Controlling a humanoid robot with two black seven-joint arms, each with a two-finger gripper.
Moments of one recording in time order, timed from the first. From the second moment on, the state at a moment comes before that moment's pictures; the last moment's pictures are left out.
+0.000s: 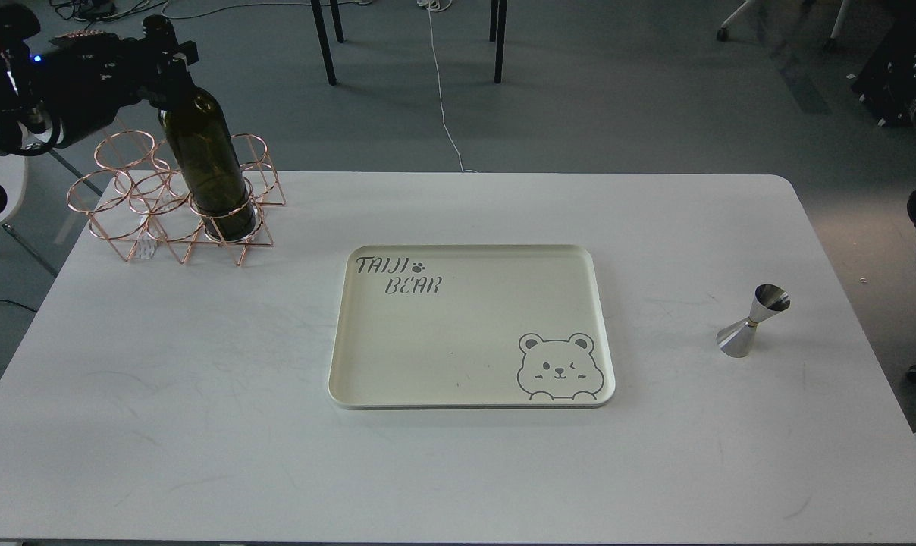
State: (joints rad) left arm -1.01 0.83 -0.50 -1.03 1.77 -0.06 -0.27; right arm 1.02 -0.59 0.41 0.46 -0.28 0.09 0.49
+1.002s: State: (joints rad) left arm -1.00 0.84 -0.50 -0.97 1.25 0.01 -0.28; right arm 1.02 -0.60 0.41 0.46 -0.28 0.10 0.49
